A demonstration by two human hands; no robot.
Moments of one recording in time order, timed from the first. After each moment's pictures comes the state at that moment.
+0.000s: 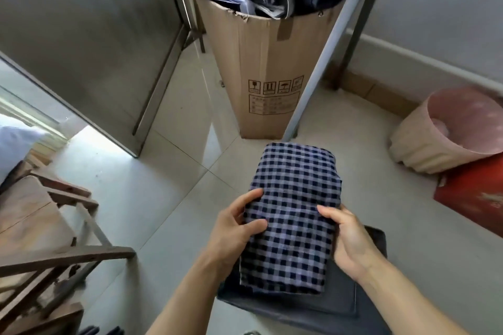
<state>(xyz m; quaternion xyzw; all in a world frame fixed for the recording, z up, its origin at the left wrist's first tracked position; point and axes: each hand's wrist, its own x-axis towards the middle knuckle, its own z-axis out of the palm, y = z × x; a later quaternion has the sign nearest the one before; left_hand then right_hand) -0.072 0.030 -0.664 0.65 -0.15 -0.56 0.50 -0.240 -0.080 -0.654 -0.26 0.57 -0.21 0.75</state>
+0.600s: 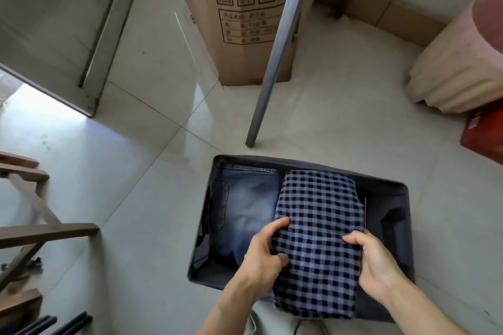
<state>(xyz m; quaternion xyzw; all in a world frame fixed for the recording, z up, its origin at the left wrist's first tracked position) -0.187 0.059 -0.894 0.66 -0.15 -0.64 0.36 -0.353 -0.047 -0.861 -0.13 0.71 -0.13 0.68</state>
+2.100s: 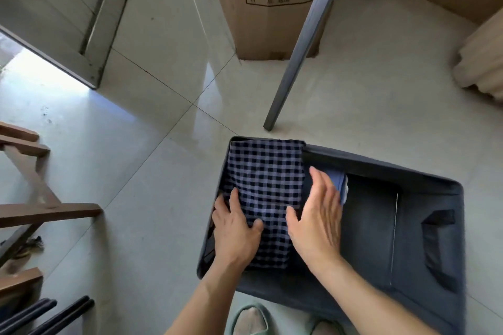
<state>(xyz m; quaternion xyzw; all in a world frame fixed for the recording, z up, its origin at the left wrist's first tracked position) -0.119 0.068 -0.939 0.86 -0.23 -0.44 0.14 -0.236 -0.012 -0.940 -0.77 0.56 -0.07 0.29</state>
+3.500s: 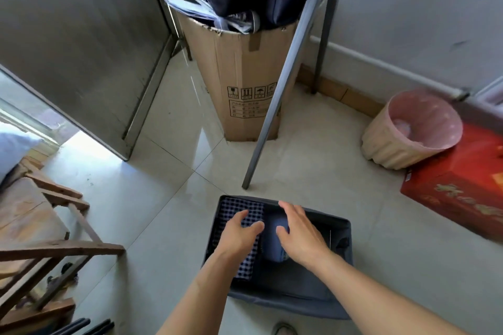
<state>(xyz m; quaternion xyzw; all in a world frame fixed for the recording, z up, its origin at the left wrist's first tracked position) -0.149 0.021 -0.661 0.78 -0.15 -0.54 0.29 -0.278 -0.056 -0.655 -0.76 0.50 0.12 0.40</state>
